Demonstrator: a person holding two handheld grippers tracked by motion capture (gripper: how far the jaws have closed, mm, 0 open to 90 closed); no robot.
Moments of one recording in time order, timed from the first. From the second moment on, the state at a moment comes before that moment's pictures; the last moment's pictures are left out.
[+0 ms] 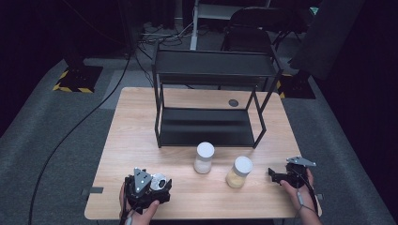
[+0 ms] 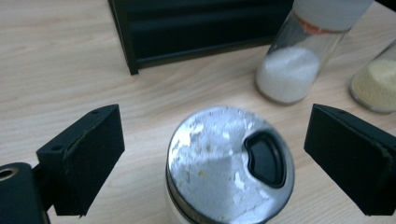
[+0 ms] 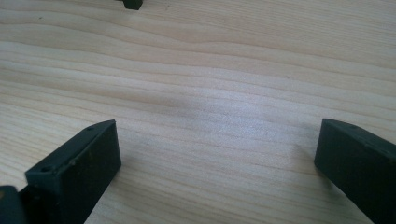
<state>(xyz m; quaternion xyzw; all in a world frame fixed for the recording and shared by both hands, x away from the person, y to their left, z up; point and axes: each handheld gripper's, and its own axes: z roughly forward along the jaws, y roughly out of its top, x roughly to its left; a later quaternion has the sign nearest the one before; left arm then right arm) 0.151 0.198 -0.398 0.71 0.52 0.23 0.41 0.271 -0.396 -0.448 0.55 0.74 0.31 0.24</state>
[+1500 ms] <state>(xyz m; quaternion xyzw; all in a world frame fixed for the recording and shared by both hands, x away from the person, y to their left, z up) 0.152 0.179 -0.421 0.74 0.50 0.24 0.37 0.271 -0.396 -0.448 0.55 0.74 0.31 0.24</state>
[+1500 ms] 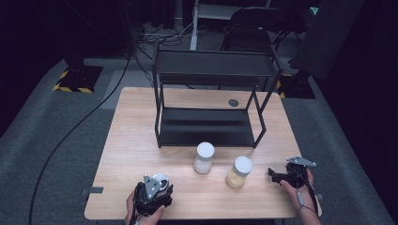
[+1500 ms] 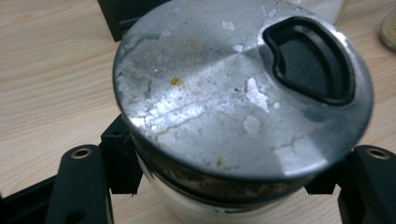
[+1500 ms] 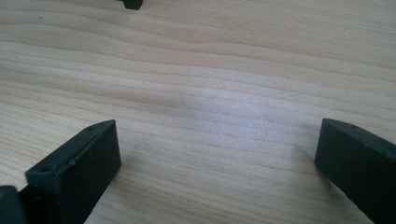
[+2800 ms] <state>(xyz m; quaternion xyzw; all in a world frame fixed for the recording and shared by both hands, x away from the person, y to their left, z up) 0.212 0.192 -0.350 0.75 0.46 0.23 0.41 0.272 -0.397 -0.449 0.54 0.74 0.31 0.23</state>
